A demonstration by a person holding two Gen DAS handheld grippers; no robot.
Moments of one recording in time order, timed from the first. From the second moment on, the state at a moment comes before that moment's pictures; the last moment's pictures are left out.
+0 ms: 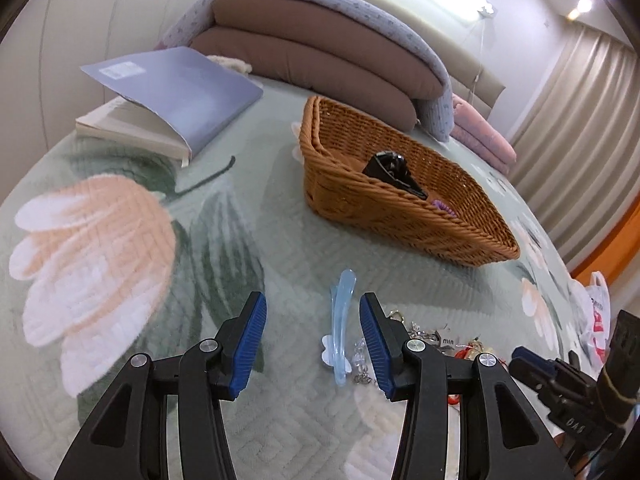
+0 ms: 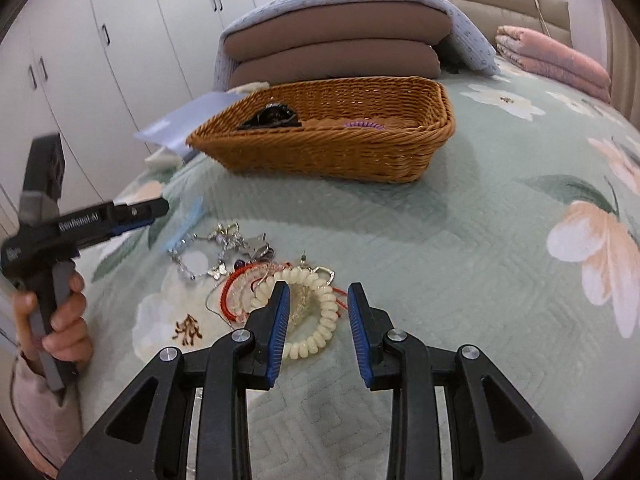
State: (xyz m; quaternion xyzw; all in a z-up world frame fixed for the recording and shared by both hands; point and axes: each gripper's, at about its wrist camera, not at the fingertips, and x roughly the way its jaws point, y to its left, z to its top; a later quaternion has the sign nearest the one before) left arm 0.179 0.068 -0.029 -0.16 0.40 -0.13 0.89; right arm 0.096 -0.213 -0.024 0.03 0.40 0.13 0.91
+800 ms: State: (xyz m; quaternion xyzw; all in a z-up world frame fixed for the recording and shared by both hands) left arm 0.191 0.020 -0.045 -0.04 0.43 -0.11 0.89; right arm 0.100 -0.198 -0.036 0.00 0.42 0.11 0.90
